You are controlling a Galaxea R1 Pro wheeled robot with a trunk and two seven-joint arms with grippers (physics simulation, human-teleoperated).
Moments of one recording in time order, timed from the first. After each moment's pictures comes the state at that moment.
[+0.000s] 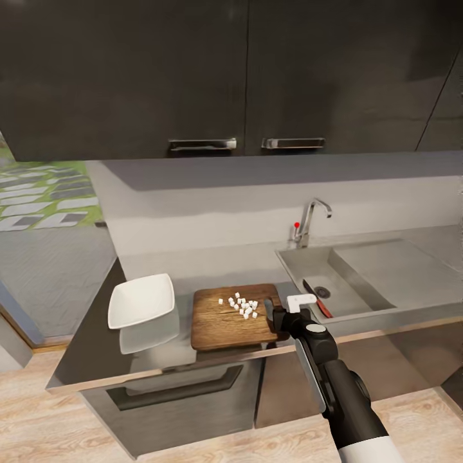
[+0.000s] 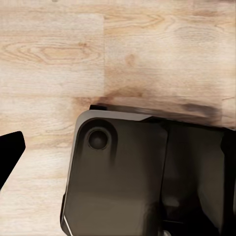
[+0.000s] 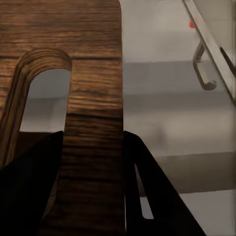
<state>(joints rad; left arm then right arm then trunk) 0.30 -0.03 0.05 -0.78 0.12 -0.07 -0.02 -0.47 0.10 0.12 -1.35 0.06 0.68 -0.07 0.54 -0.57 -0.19</state>
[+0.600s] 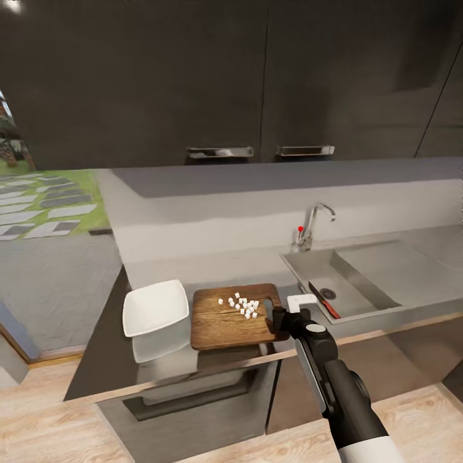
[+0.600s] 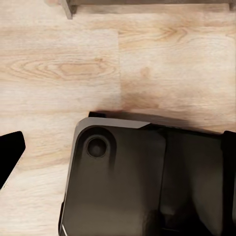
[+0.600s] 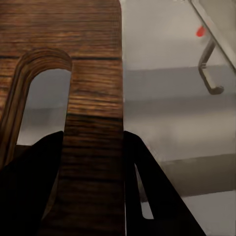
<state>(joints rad) 0.30 -0.03 0.05 -0.78 0.12 -0.07 -0.02 -0.47 0.10 0.12 -1.35 0.06 0.68 -0.07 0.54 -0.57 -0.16</state>
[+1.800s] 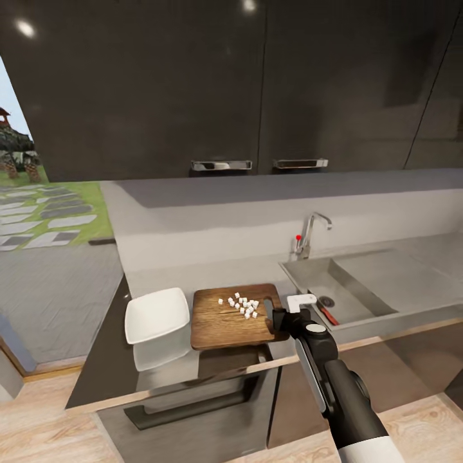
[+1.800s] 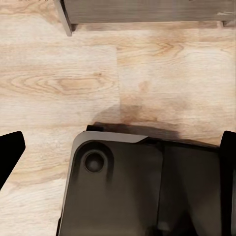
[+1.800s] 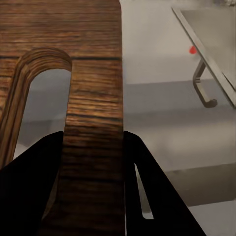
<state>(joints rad) 0.30 -0.03 0.05 -0.78 0.12 -0.07 -0.02 -0.47 0.10 0.12 -1.35 0.05 0.68 -0.07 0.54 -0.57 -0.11</state>
